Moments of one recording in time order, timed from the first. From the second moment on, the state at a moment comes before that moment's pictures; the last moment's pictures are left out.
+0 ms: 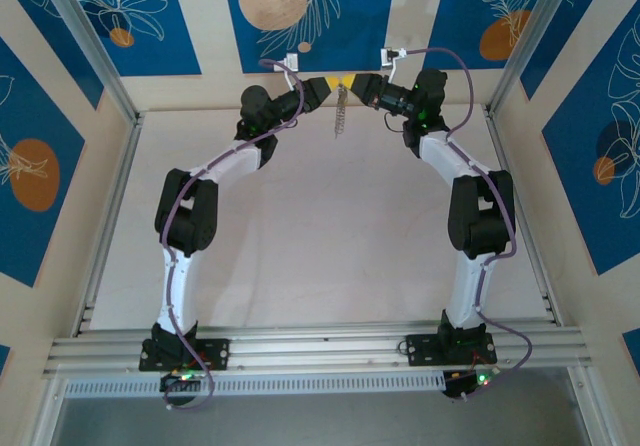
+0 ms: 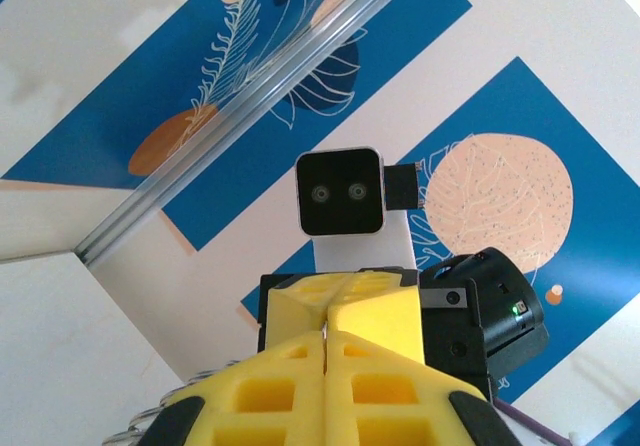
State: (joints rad) left arm -0.42 2.19 1.75 0.85 0.73 -1.15; right arm 0.17 2.00 1.59 0.64 -0.98 1.07
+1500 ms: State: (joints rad) left arm -0.36 2.08 1.75 0.51 1.19 -0.79; right arm 0.15 1.85 1.72 -0.25 -1.28 0.23
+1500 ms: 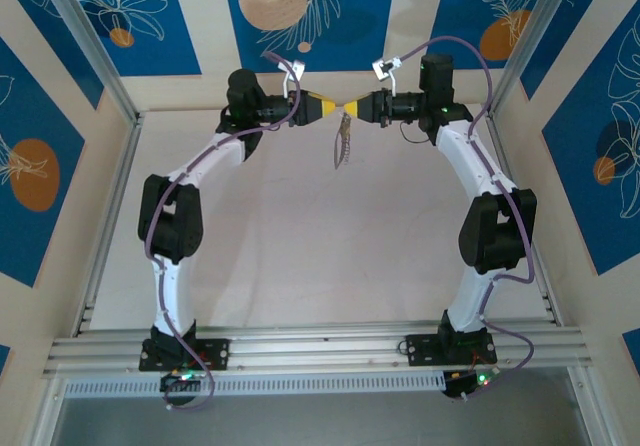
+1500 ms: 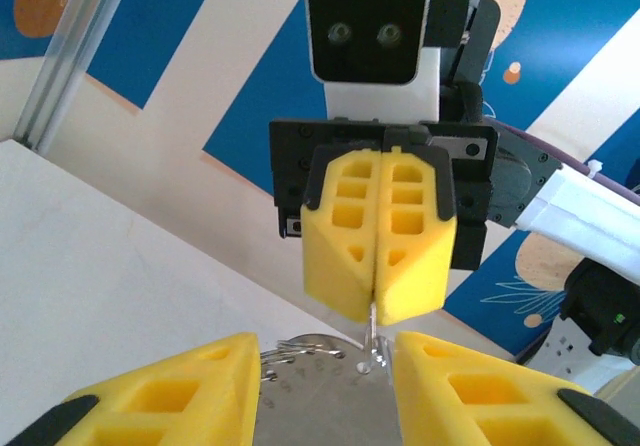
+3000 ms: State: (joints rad) left arm -0.40 2.18 1.80 0.90 1.29 -1.14; right arm 0.17 1.89 1.79 -0.31 -1.31 0.22
